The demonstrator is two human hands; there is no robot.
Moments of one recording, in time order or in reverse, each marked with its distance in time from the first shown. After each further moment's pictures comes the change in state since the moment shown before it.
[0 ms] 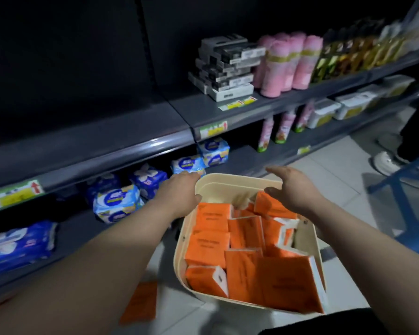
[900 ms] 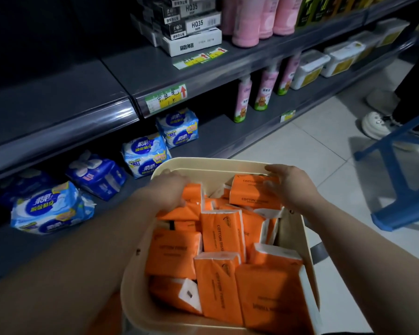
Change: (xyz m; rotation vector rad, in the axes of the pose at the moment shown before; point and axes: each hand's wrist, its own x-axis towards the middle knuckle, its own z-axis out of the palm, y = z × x) left_hand 0.111 0.013 0.110 0.170 -0.368 0.169; right_hand 0.034 0.096 0.070 0.244 -0.084 0.364
